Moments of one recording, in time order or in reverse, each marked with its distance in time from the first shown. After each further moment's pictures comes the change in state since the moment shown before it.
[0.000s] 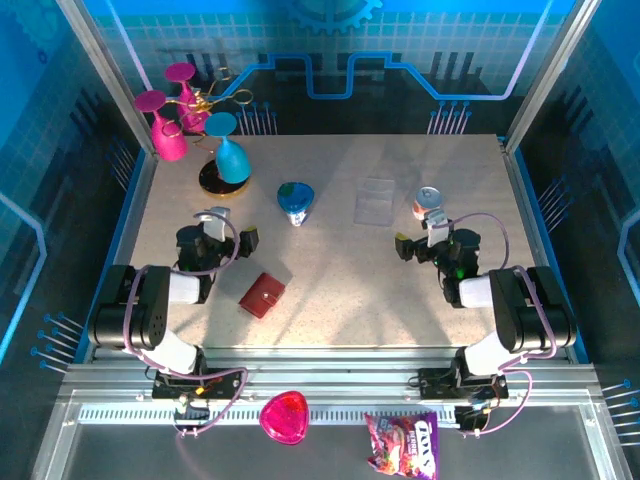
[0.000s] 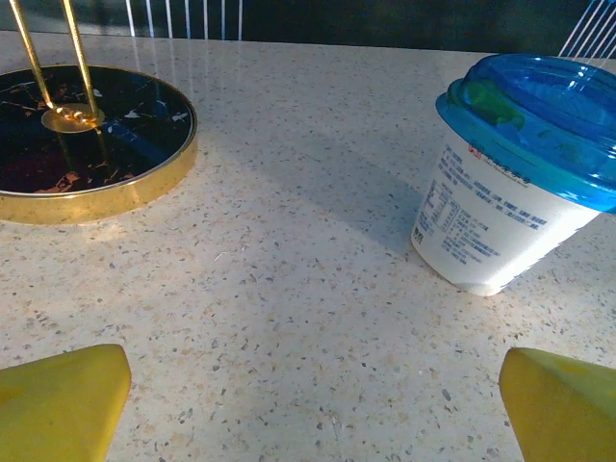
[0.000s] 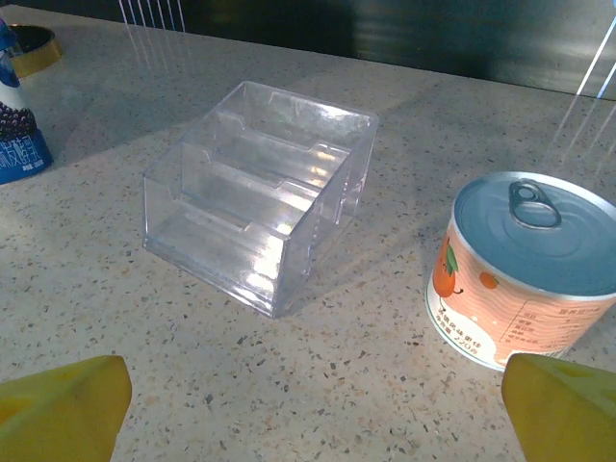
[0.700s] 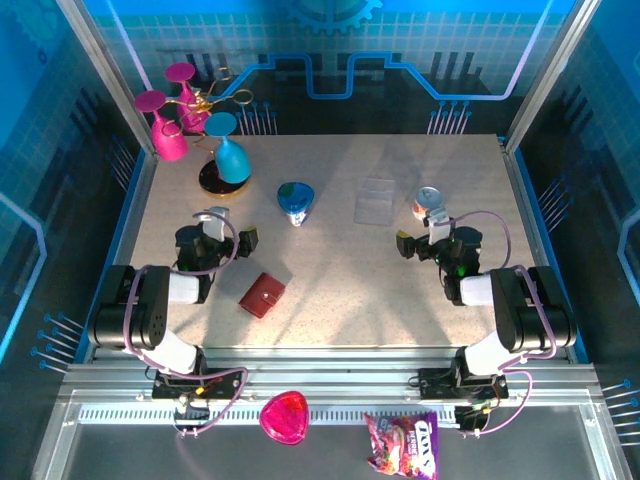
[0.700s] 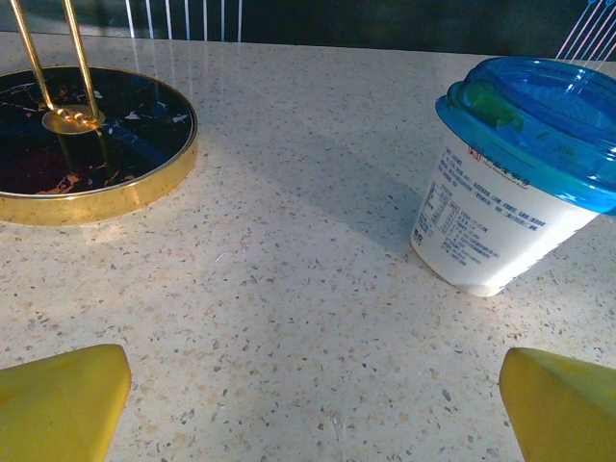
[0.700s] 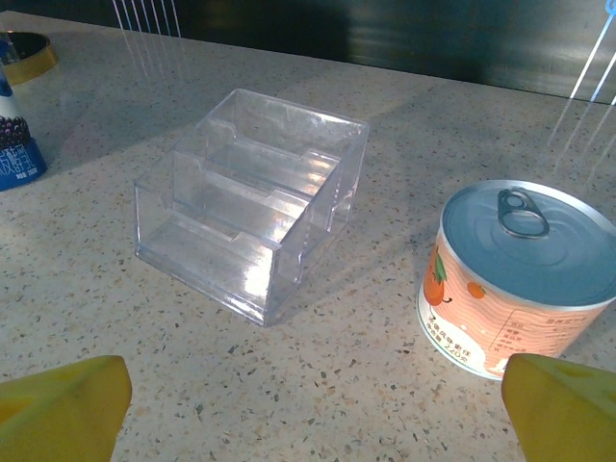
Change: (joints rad) left arm 0.008 0.000 0.000 0.002 0.008 -0.001; right arm -0.014 0.000 0.020 -0.017 -0.009 0.003
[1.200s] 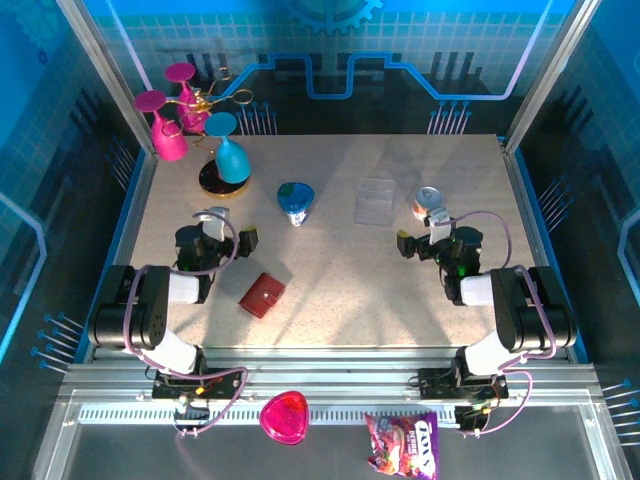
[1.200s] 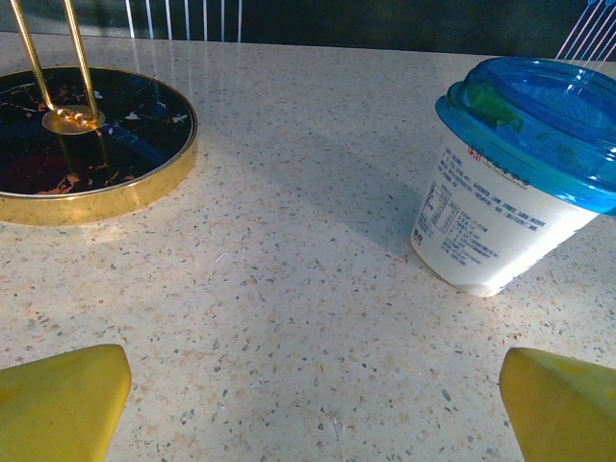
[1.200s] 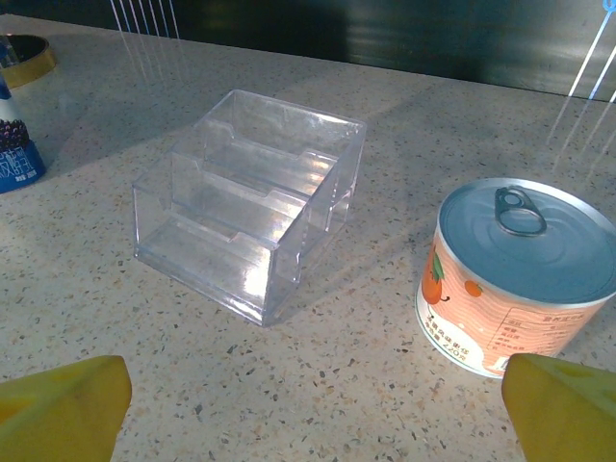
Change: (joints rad) left arm 0.000 0.000 0.000 0.000 0.000 0.000; right arm -0.004 0.000 0.000 0.000 -0.002 0.007
